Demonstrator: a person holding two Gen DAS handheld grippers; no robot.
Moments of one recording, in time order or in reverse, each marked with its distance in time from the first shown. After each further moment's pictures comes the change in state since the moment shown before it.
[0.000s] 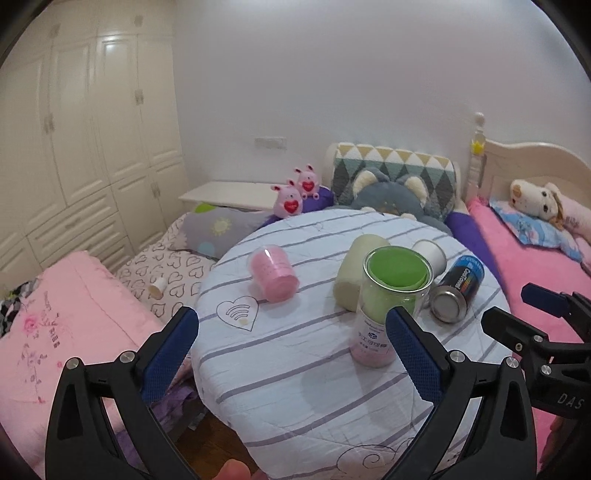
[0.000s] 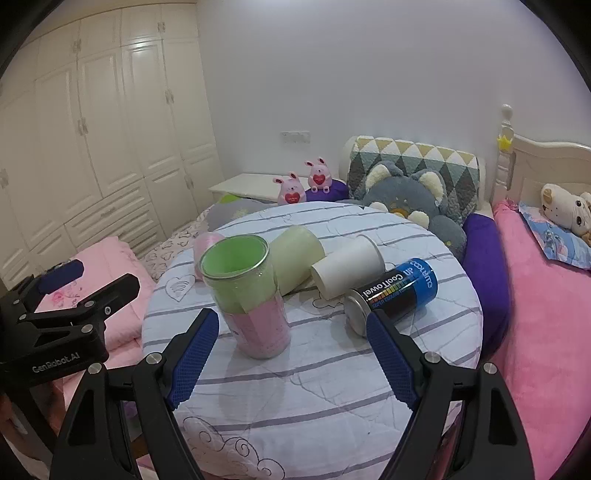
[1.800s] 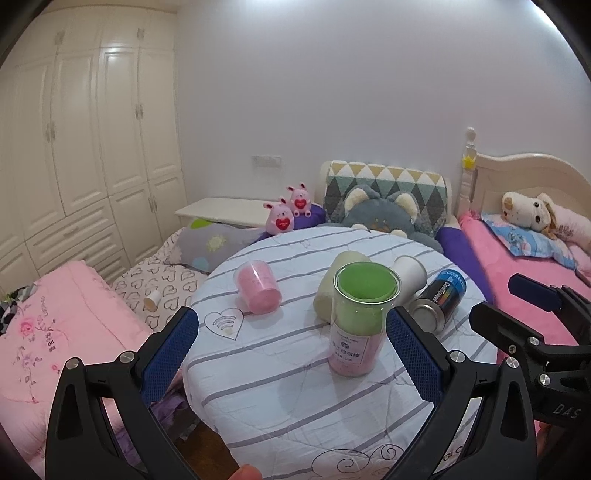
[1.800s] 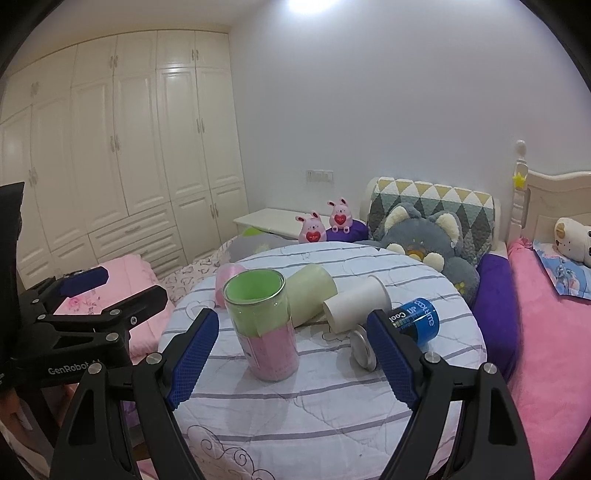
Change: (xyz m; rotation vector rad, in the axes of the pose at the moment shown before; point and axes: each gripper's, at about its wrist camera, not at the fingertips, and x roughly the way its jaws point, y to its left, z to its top) left arm -0.020 -0.021 -0.001 0.003 -0.064 -0.014; right arm -0.022 -0.005 -0.004 -0.067 -0.153 0.085
